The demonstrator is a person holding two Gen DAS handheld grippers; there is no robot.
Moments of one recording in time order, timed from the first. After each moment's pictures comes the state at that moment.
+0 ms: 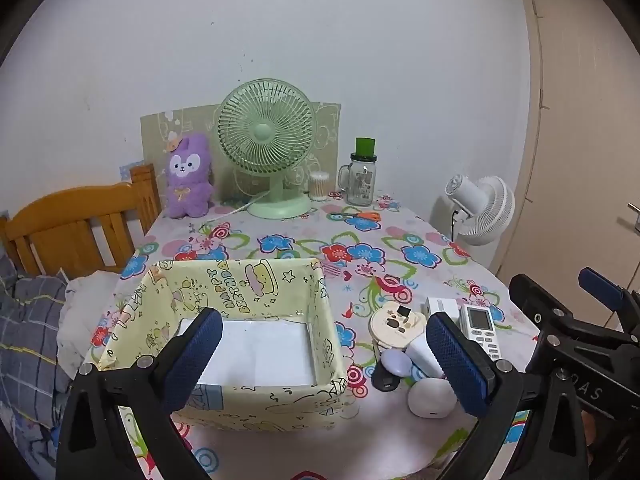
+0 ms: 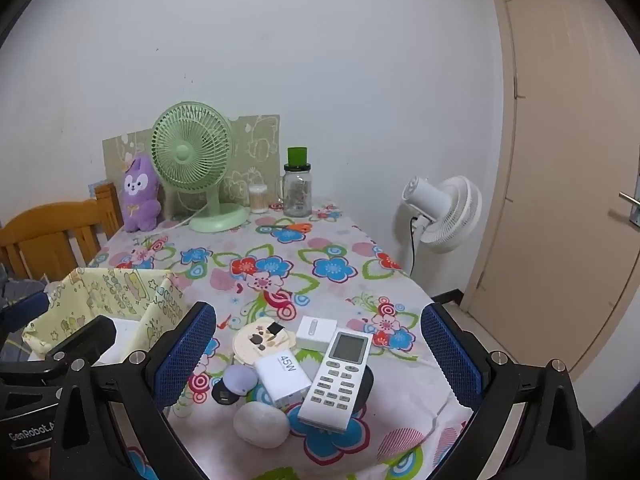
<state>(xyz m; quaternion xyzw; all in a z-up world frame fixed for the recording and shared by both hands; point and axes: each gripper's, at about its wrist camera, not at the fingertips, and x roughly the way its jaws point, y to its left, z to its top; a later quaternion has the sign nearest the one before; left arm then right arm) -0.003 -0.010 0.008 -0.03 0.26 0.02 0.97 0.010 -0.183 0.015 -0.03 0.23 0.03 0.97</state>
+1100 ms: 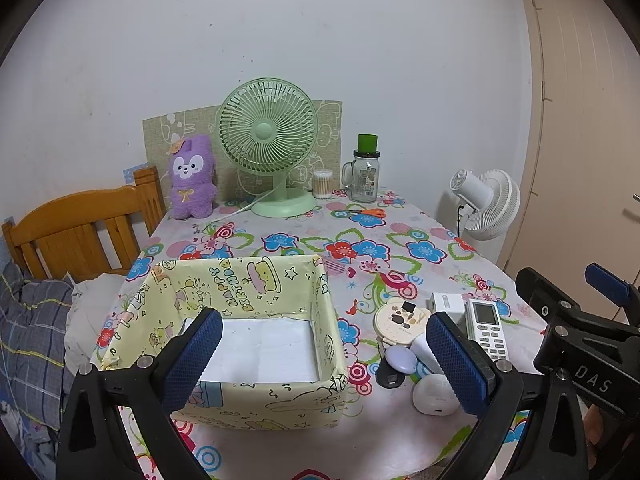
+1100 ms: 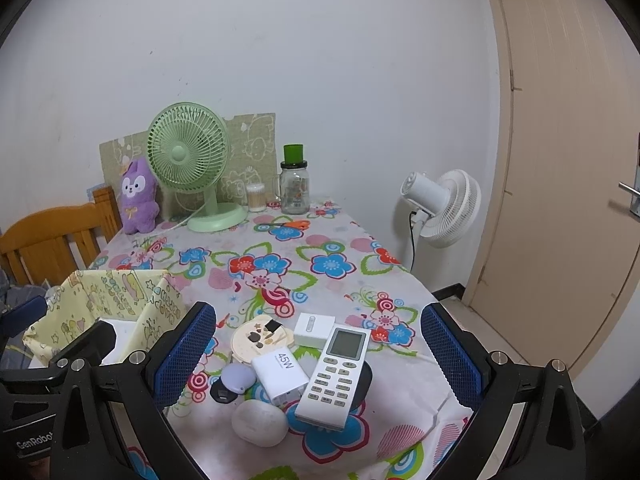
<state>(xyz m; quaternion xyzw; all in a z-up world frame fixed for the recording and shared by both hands) -0.003 -0.011 0.009 -0.02 0.26 0.02 0.96 0.018 -0.187 0.019 -0.02 0.24 0.03 0.97</state>
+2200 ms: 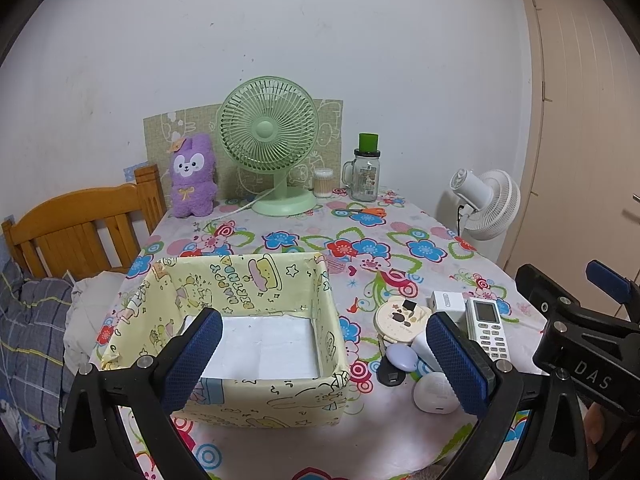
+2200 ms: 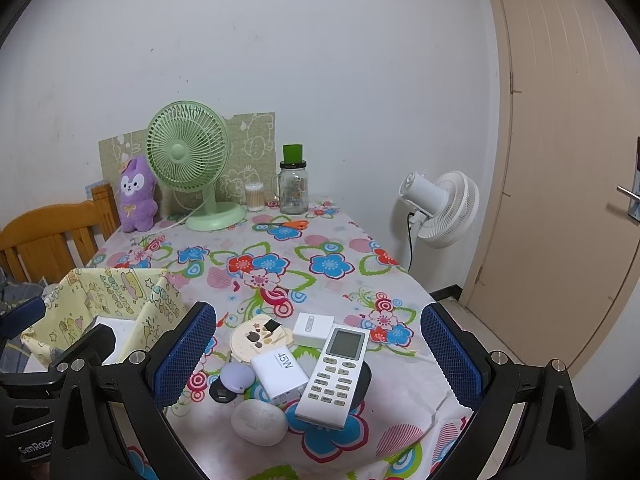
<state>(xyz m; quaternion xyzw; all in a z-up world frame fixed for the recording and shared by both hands) -0.006 -0.010 0.005 -0.02 0.26 0.03 0.96 0.019 -0.186 0.017 -0.02 0.24 0.02 0.97</state>
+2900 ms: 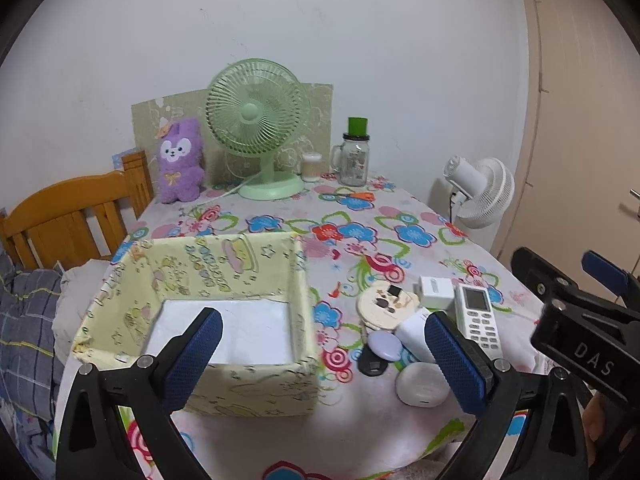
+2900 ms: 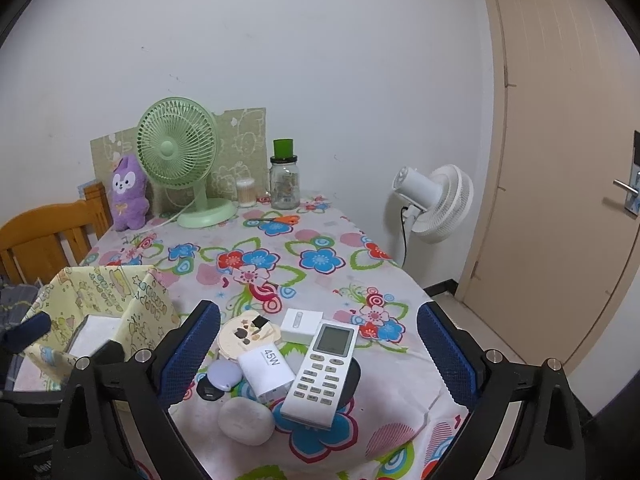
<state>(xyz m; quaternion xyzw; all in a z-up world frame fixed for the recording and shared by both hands) 0.002 -0.033 -0.010 -0.02 0.29 0.01 0.96 0.020 -0.193 0.011 -0.02 0.24 0.01 0.97</state>
